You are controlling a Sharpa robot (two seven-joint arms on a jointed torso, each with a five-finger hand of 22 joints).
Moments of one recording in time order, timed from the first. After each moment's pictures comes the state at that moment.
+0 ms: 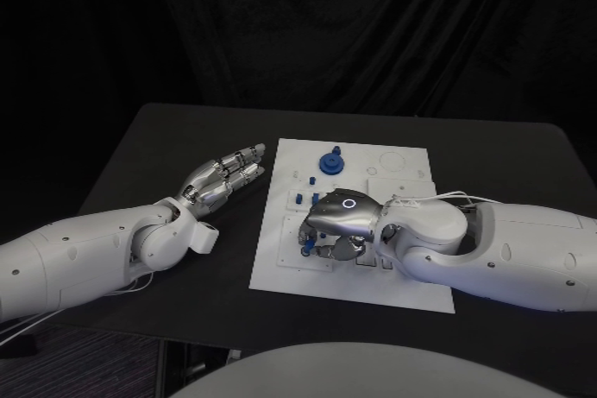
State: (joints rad) left arm 1.09 -0.88 -0.21 1.37 -0.11 0.10 0.68; left_hand 1.54 0.21 -0.21 0.21 0.57 0.37 0.02 0.04 0.05 0.11 0.13 0.14 0.03 0.00 0.12 0.00 0.00 0.13 0.01 0.17 0.01 0.03; right arm 1.23 -0.72 -0.25 1.75 -1.80 -0.24 -0.02; right_hand 1.43 -0.08 0.37 0.02 0.25 1.07 0.14 0.17 0.25 1.20 0.06 0.19 0.09 1.47 -0.02 1.40 1.30 0.07 1.46 0.09 1.34 1.31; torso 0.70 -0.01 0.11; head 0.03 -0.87
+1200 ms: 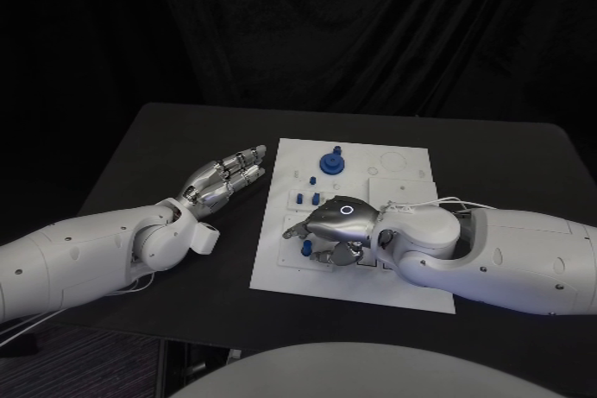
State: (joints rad) left arm 1.09 -0.87 -0.21 1.36 -0.11 0.10 0.68; left_hand 1.54 0.21 -0.20 0.21 0.57 0.37 0.02 0.04 0.05 0.11 0.13 0.14 0.03 0.00 0.12 0.00 0.00 0.13 0.01 0.18 0.01 0.03; right arm 1.20 -0.71 -0.25 1.72 -1.80 -0.21 -0.03; right_hand 1.41 -0.11 0.31 0.03 0.17 0.53 0.07 0.05 0.15 0.87 0.14 0.08 0.07 1.46 0.04 1.35 1.22 0.07 1.42 0.14 1.22 1.31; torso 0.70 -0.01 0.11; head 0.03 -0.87
